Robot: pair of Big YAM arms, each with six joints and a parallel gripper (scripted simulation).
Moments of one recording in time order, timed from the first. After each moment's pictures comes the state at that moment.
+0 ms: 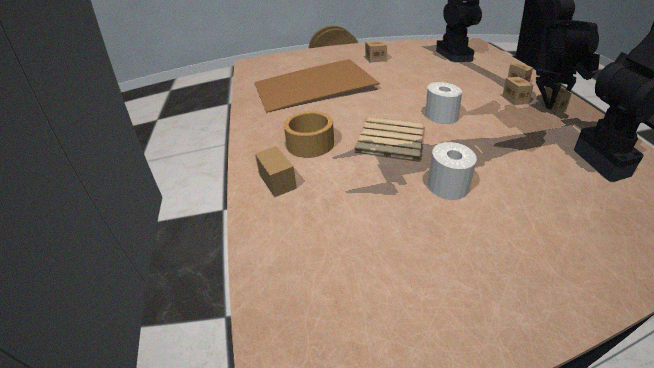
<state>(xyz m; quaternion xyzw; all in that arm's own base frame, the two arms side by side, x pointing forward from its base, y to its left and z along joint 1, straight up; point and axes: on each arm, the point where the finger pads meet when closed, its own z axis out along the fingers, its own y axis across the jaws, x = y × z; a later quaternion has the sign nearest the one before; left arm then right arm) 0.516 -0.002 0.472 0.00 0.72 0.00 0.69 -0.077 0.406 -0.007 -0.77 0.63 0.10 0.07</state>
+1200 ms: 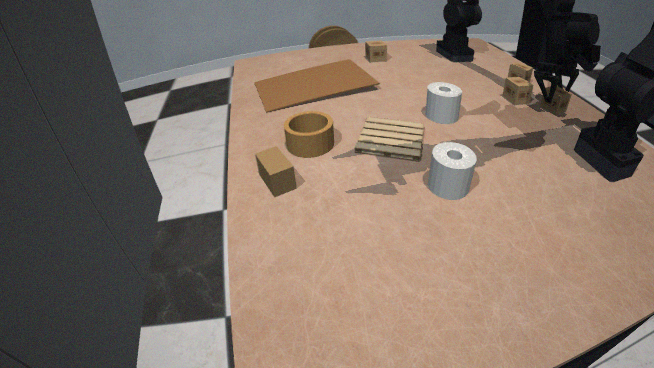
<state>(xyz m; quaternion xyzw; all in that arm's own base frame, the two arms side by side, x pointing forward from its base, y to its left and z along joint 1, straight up) 0.516 -0.002 0.472 0.00 0.72 0.00 0.69 -0.077 0.403 0.012 -0.77 0.63 0.10 0.07</state>
